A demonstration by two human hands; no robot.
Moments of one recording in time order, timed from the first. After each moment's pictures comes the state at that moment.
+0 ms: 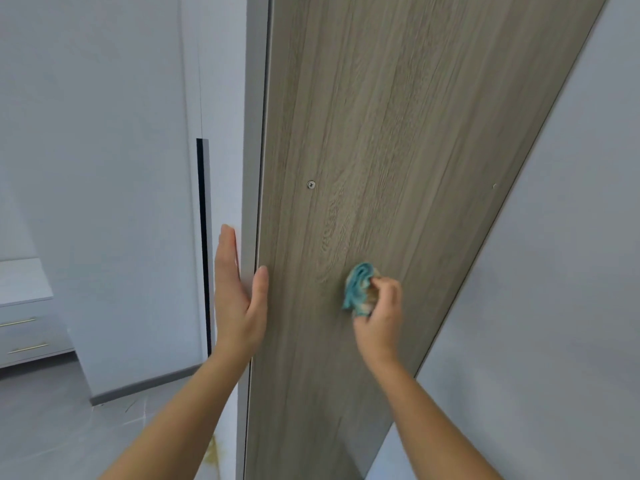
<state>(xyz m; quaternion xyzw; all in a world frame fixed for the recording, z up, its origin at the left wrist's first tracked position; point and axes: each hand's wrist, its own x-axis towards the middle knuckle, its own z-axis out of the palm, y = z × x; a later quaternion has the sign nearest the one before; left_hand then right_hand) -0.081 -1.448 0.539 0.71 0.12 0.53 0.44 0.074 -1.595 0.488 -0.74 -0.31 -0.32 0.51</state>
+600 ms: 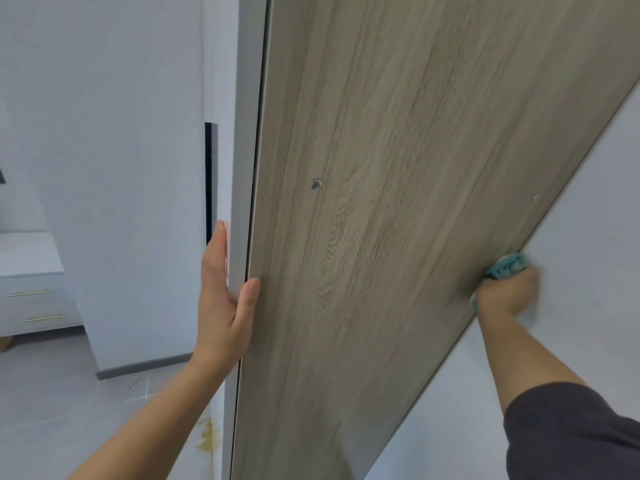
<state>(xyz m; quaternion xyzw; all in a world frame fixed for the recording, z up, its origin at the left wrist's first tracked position) -0.070 -1.432 0.530 0.72 0.10 0.56 0.40 0.288 -1.690 0.549 -0.82 0.09 -0.27 0.49</state>
